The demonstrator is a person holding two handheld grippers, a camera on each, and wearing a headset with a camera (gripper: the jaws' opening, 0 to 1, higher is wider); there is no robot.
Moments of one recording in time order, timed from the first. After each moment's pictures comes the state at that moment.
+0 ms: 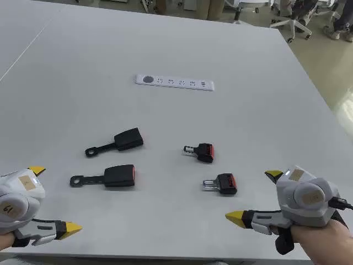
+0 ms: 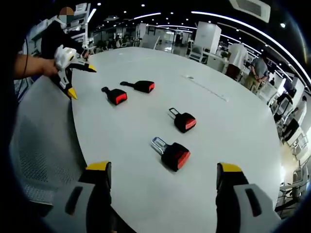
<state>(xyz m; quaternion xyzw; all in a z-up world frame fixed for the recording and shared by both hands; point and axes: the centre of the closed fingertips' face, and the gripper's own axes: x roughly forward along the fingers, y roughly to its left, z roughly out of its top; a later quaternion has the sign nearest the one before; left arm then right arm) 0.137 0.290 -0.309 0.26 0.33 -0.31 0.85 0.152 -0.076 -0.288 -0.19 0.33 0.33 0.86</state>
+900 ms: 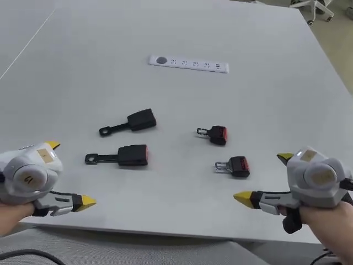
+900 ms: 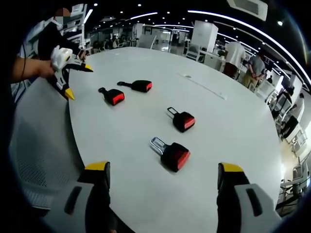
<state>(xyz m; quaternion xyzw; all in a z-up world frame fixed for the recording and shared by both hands) 0.137 0.293 -0.307 0.26 0.33 -0.31 0.85 0.151 -0.078 -0.296 -0.19 0.34 0.32 0.86</state>
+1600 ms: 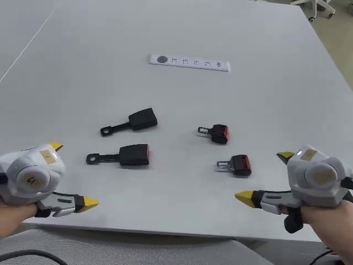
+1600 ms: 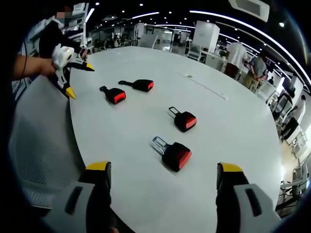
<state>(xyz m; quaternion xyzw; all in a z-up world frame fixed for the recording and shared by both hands) 0.136 0.291 -0.309 0.26 0.33 -0.31 0.85 0.149 -0.077 -0.298 -0.20 0.34 0.32 0.86</state>
